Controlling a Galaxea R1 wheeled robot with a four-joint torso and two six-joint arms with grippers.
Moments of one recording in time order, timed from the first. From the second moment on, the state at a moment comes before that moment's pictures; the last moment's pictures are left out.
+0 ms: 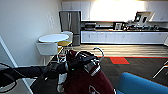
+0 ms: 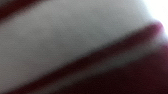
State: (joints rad) left arm 0.17 2.32 -0.90 0.23 -0.30 -1.21; right arm -1.60 2.91 -2.53 -0.13 0.10 0.16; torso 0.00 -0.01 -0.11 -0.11
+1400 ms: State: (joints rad) left arm 0.17 2.32 -0.90 0.23 -0.27 -1.21; right arm -1.59 2.92 -2.53 -0.13 0.10 0.16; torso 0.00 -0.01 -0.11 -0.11
